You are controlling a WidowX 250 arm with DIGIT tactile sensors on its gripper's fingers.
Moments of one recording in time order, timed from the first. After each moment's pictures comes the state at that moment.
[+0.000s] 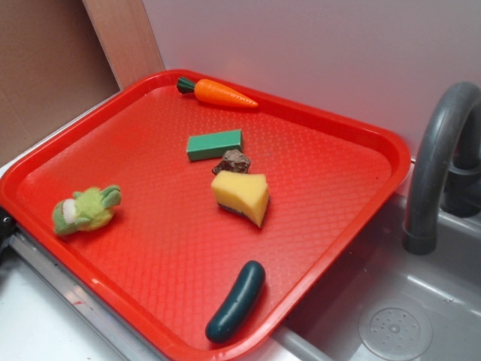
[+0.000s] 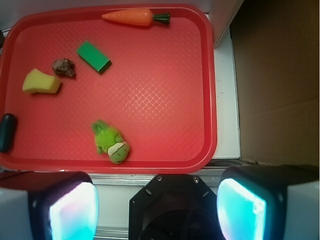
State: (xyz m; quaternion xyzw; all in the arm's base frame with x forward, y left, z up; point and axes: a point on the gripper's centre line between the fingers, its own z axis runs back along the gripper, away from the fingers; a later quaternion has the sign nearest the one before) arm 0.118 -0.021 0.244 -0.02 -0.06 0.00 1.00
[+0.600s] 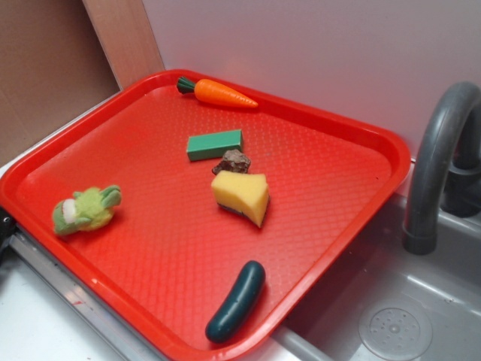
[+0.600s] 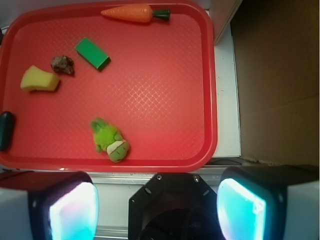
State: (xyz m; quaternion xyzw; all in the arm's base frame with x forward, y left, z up) arm 0.118 -0.022 0.241 -0.02 -0.06 0.00 1.00
